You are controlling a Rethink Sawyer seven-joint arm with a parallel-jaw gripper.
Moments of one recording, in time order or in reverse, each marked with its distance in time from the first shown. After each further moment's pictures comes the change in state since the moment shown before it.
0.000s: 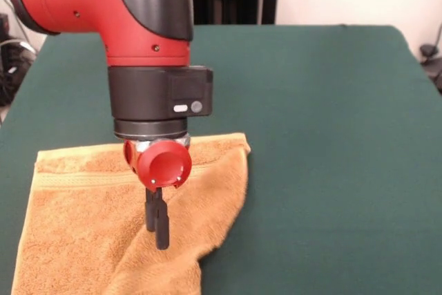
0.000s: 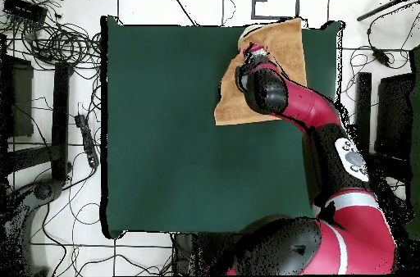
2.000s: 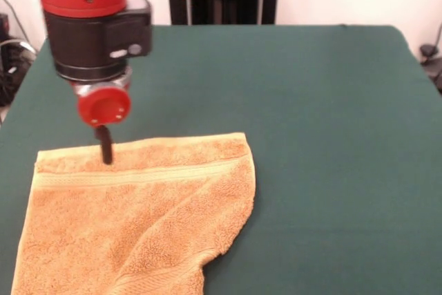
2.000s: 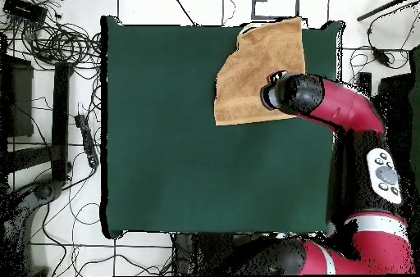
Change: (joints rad) arm 0.031 -0.083 -0.218 -0.082 -0.038 0.539 0.000
